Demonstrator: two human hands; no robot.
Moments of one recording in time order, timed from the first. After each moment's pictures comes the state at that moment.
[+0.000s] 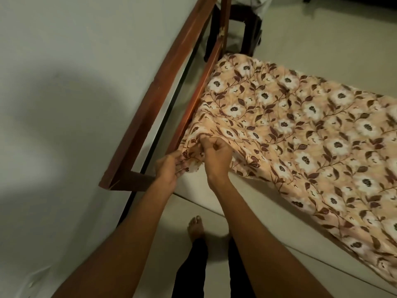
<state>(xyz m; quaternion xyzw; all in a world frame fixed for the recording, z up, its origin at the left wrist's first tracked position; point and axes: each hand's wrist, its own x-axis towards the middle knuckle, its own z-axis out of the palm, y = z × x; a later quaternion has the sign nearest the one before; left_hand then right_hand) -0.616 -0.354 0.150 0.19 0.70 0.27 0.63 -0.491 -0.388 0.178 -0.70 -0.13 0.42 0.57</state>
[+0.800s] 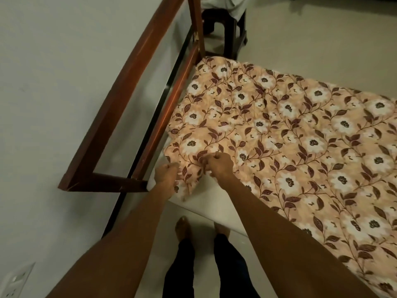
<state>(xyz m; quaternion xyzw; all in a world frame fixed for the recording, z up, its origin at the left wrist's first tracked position) -0.500 -0.407 0.130 0.28 0.78 0.16 0.53 -0.330 -0.442 0.124 -0.77 -0.14 0.52 0.35</state>
